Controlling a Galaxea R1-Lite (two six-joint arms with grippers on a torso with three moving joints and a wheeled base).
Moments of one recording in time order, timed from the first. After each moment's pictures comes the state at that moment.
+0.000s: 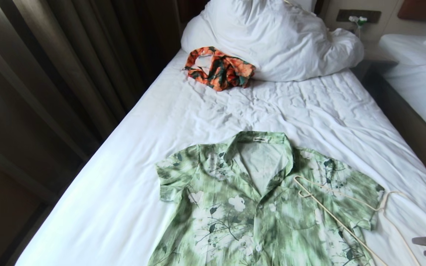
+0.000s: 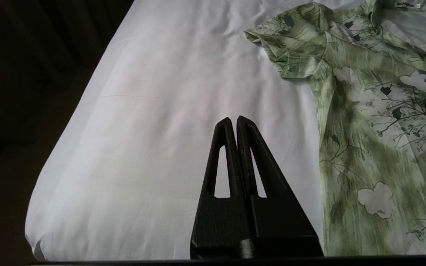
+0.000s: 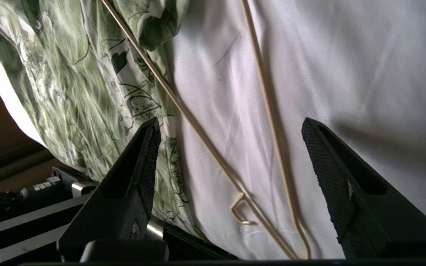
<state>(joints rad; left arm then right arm) 0.00 0.00 -0.01 0.03 0.01 -0.01 -0.78 1.78 -0.71 0.42 0.87 -0.49</state>
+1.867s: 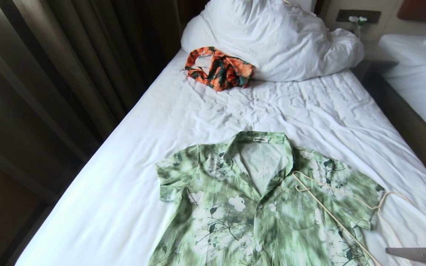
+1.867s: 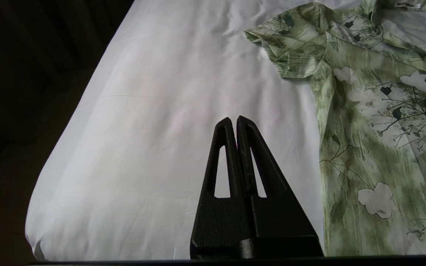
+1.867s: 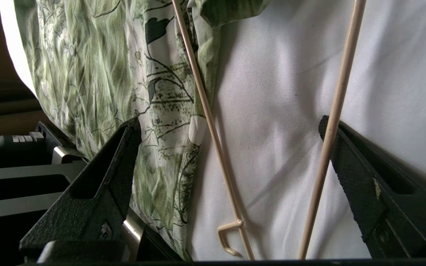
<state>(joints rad) 0.00 0.00 -0.01 0.03 0.01 -0.01 -0.63 1.86 -0.53 0.15 0.99 -0.61</state>
